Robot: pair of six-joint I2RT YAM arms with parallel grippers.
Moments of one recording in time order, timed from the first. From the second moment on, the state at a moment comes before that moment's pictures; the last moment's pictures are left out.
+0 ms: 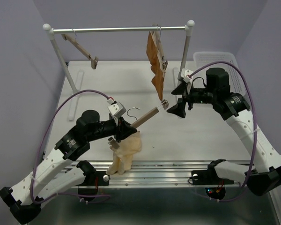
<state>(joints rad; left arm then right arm) -0.76 0.67 0.79 -0.37 0.42 -0.20 0.39 1.21 1.38 -0.75 -0.89 -0.46</state>
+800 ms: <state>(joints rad) -0.76 0.66 0.71 -0.03 0.21 -0.58 0.40 1.02 0.70 0.45 -0.68 0.78</state>
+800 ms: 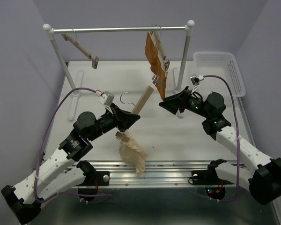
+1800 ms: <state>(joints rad) -0.76 0.85 0.68 0.25 0.33 -0.71 0.60 1.16 0.70 0.94 -0.52 0.94</state>
